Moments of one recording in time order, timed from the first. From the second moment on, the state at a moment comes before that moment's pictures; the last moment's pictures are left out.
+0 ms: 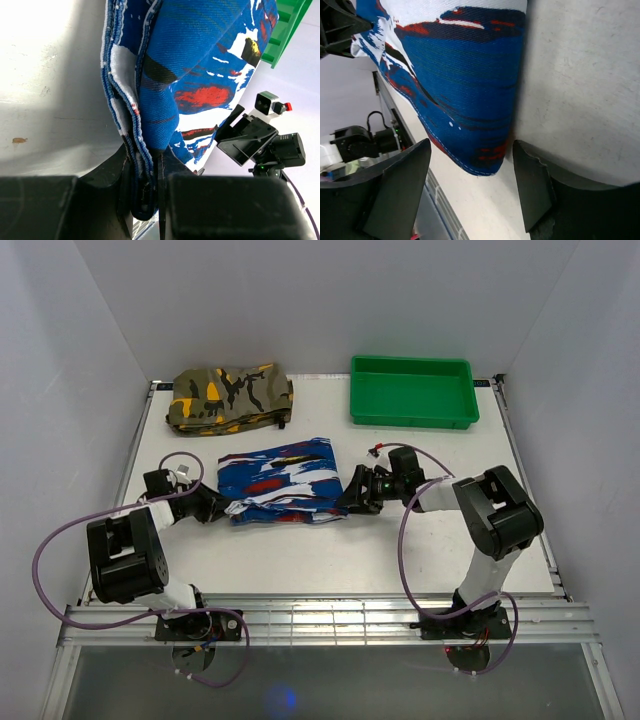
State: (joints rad) left arm 0.29 1.49 0.57 -0.06 0.78 -0.70; right arm 0.44 1.78 0.76 0.29 -0.75 0.67
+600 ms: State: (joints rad) left arm 0.30 1.41 0.71 -0.24 0.76 -0.39; right arm 0.51 1.77 0.94 0.14 -0.71 0.55
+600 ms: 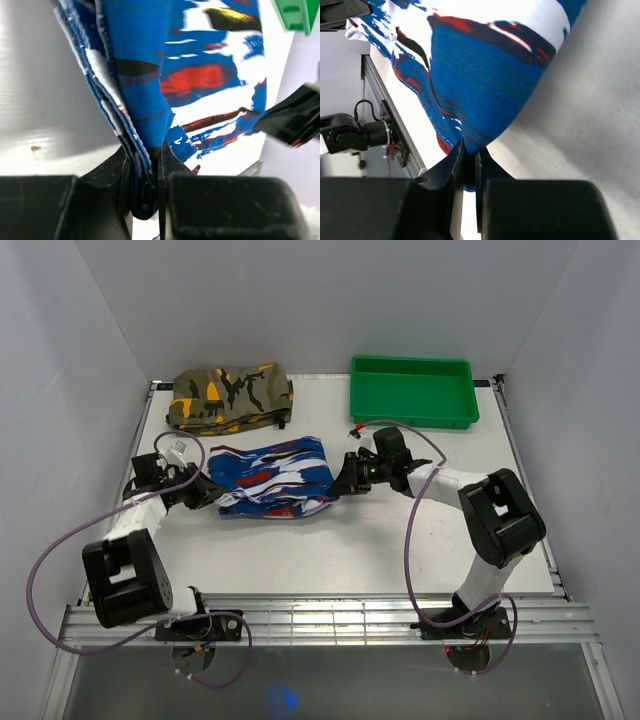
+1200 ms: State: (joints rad) left arm 0.29 1.28 1.05 -0.12 0.63 -0.15; right arm 0.59 1.87 1.60 -0.04 -0.52 0.24
